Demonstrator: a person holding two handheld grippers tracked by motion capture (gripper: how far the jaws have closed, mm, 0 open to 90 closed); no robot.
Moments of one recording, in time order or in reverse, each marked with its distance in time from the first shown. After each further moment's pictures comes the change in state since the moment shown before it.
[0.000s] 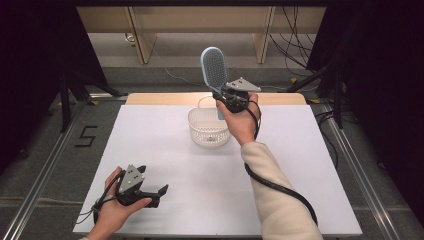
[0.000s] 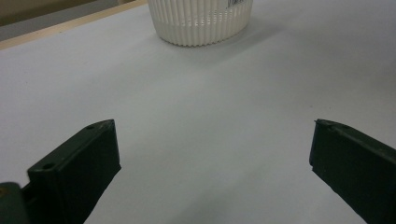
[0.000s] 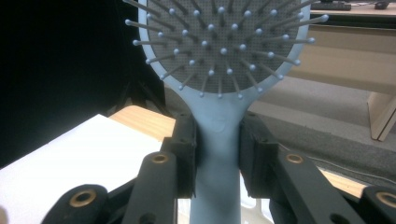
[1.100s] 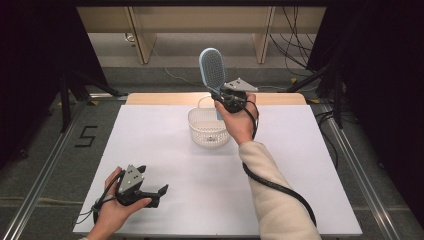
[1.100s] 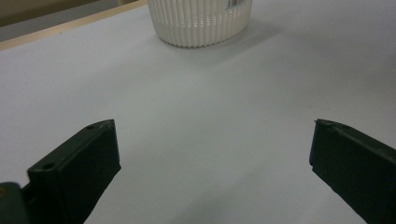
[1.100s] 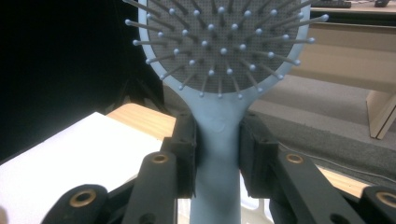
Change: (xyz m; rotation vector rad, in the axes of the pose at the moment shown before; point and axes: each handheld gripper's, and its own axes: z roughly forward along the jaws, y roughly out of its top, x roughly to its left) left arm 0.000 0.000 0.000 -0.005 -0.002 -0.003; right arm 0.002 -0.003 0.007 0.009 -0.006 -0.003
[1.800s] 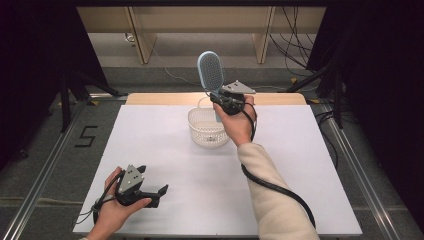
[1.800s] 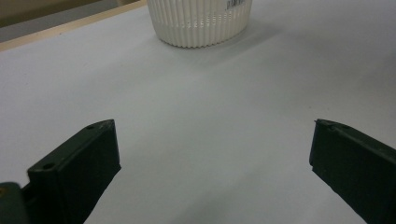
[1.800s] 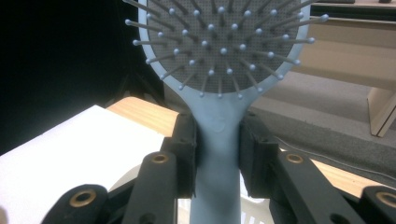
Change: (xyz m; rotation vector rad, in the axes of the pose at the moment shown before) left arm 0.000 0.000 0.000 0.001 0.000 0.005; right arm 0.002 -0.007 0.004 0.018 0.002 -0.012
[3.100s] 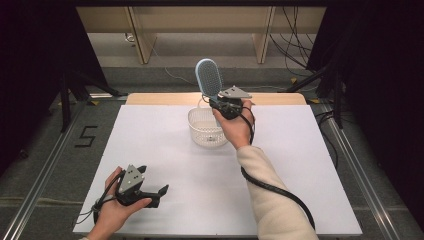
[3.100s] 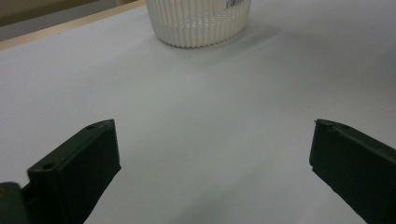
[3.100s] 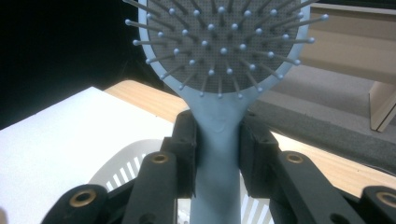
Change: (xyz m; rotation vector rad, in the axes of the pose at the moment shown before) left arm -0.001 0.000 0.001 -0.001 -0.004 -0.004; right arm 0.000 -0.017 0.009 0.043 0.003 -0.030
